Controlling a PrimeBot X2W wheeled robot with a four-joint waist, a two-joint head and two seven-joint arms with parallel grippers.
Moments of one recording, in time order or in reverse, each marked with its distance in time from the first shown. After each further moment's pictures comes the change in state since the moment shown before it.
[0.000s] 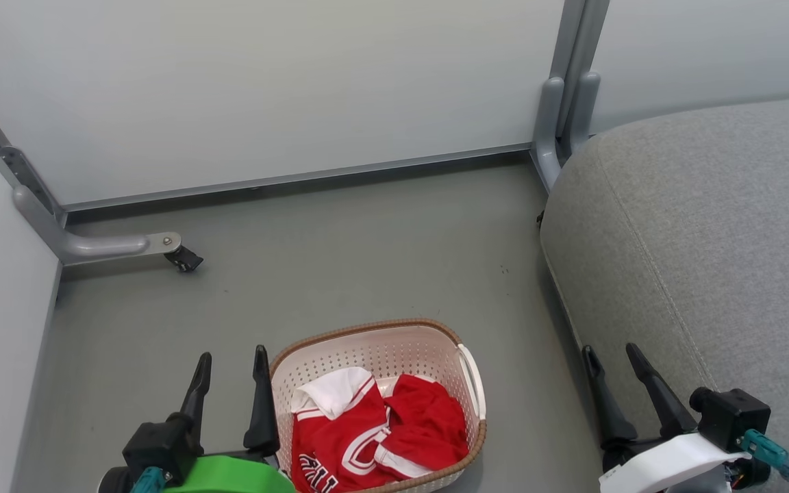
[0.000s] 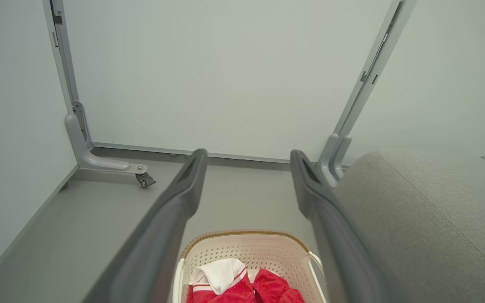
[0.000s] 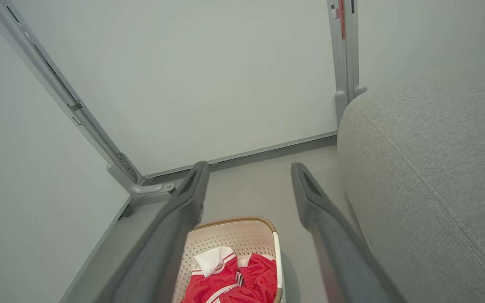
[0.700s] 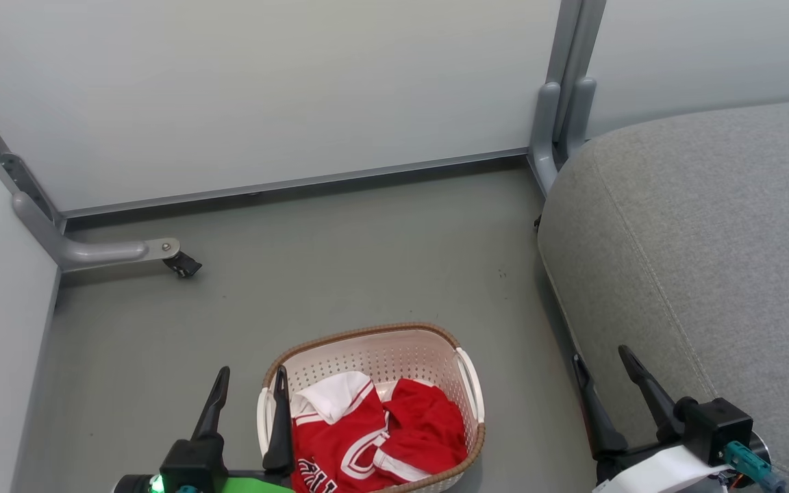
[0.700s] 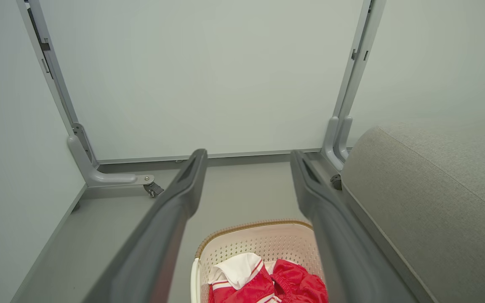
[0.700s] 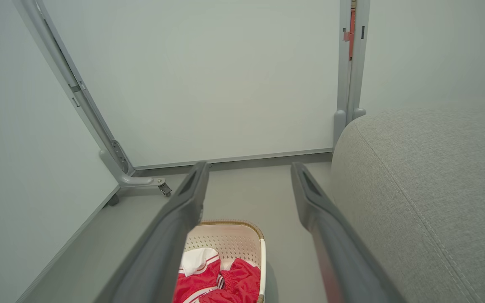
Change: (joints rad) left arm 0.024 0.001 -0.034 0.039 0.144 0.008 -0.043; right arm 0.017 -0.002 0.016 -0.014 -0.139 0.000 -0.043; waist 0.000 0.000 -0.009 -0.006
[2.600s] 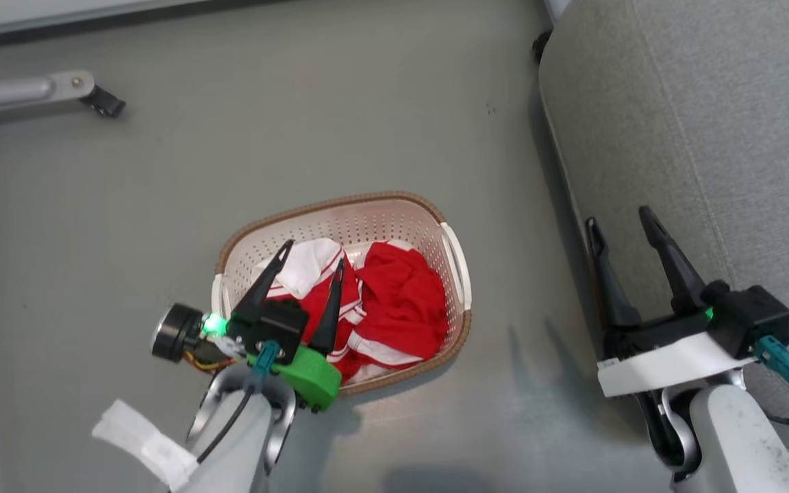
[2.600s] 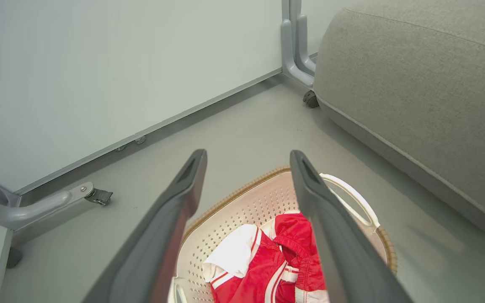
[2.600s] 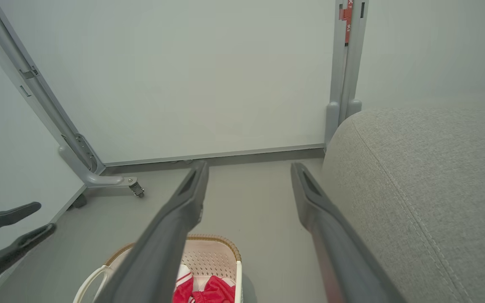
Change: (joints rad) left arm -0.444 0.012 -0.144 0.363 0.214 -0.068 -0.026; right arm -0.247 -0.008 -0.032 -0.051 -0.025 0.000 -0.023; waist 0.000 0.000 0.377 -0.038
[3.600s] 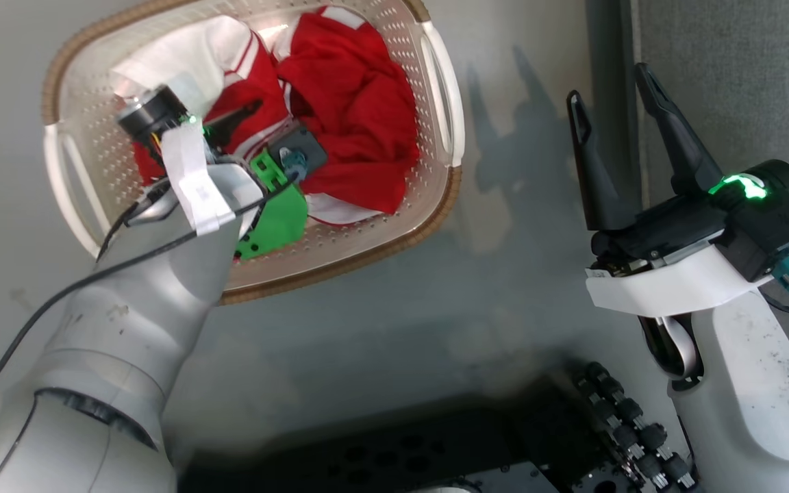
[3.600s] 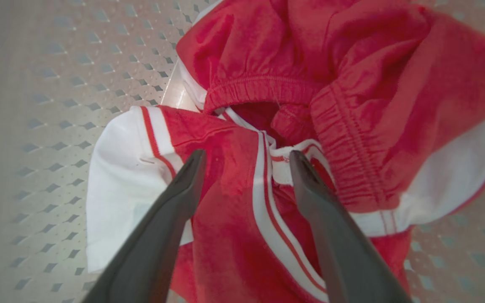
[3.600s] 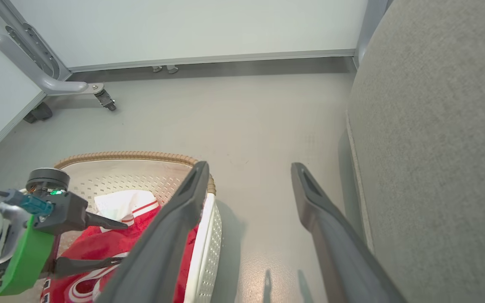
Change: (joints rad) left arm -0.782 0.006 -0.380 0.793 0.155 -0.140 0.138; right arm -0.254 -0.056 0.088 -0.109 -0.040 0.000 0.000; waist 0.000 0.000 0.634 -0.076
